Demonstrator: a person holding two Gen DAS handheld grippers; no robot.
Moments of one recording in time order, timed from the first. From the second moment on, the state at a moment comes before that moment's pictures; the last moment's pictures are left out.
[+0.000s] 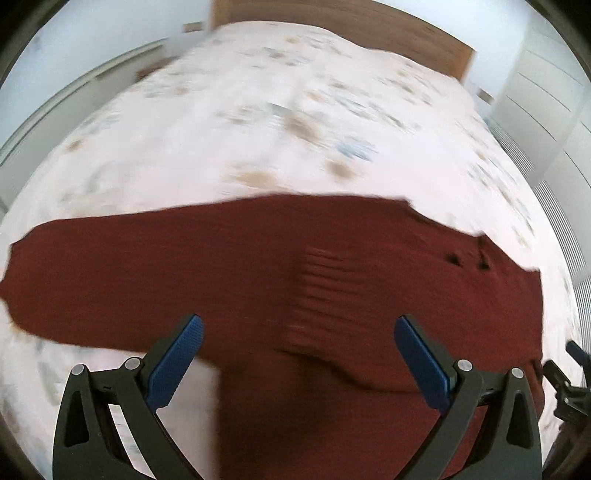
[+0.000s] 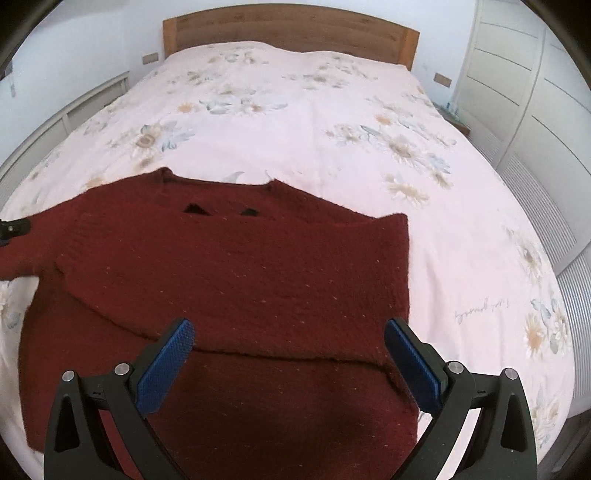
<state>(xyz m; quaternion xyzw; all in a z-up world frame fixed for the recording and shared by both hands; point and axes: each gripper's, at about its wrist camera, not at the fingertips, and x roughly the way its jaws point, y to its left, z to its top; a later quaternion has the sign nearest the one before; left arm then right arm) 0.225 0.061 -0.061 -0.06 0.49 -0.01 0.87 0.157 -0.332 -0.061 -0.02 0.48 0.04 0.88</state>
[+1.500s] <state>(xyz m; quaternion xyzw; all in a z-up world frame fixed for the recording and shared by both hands) 0.204 0.328 -0.098 -0.22 0.52 0.27 0.78 0.154 -0.341 -0.084 -0.01 0.51 0.01 0.86</state>
